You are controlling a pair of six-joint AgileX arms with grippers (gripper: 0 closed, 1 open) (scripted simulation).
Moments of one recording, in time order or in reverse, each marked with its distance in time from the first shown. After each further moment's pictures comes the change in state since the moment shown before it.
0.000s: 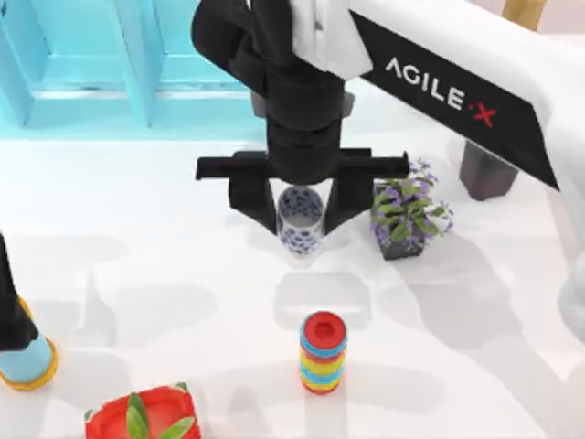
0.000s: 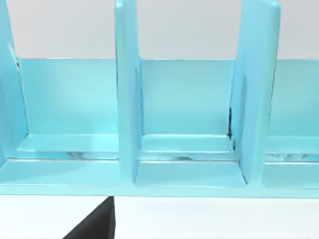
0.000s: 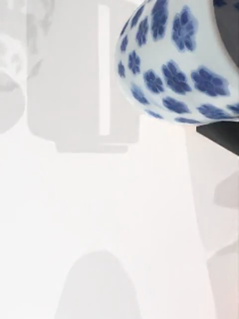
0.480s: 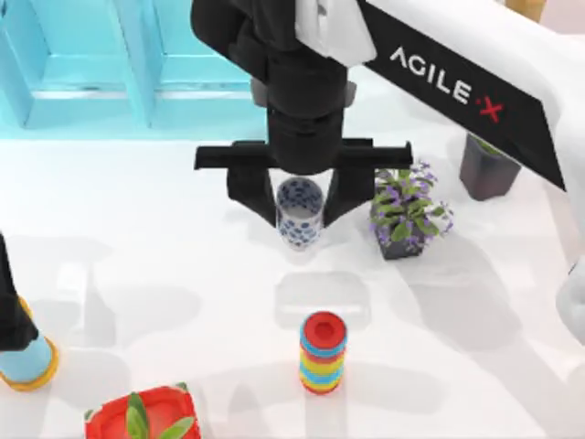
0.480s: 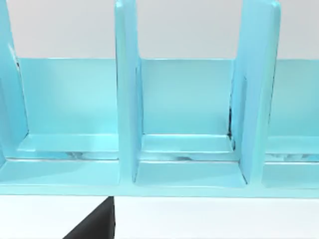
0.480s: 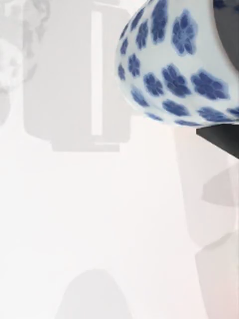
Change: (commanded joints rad) left arm 0.000 0.000 0.000 0.000 0.000 0.000; right arm 0.002 0.006 0.068 -0.055 0.000 -0.001
